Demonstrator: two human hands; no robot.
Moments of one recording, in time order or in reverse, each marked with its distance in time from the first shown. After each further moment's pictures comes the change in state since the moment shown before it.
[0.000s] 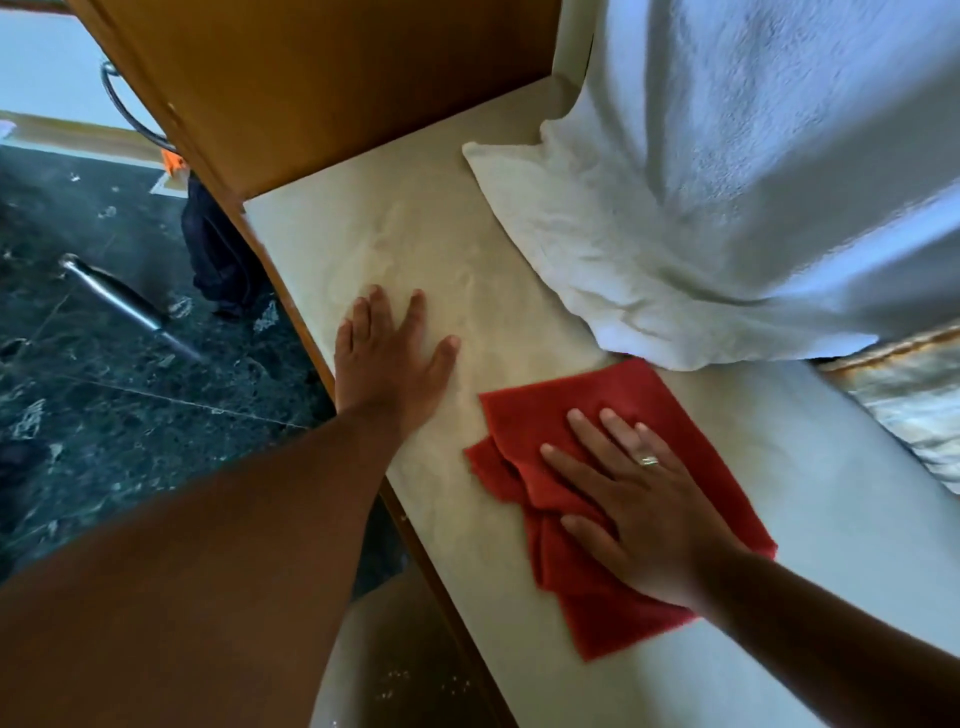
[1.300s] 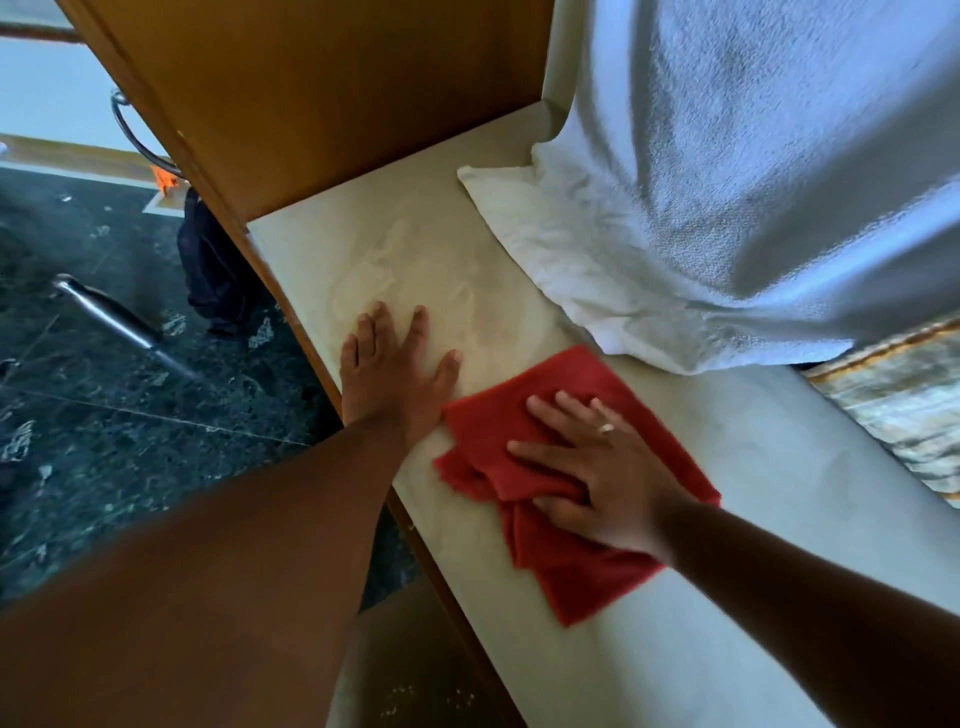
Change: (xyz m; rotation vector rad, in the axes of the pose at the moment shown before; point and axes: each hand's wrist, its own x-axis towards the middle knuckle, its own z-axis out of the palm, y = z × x) left_hand 0.002 -0.002 0.001 -0.010 -0.016 0.002; right_hand 0.043 -0.004 -0.010 0.157 0.079 -0.123
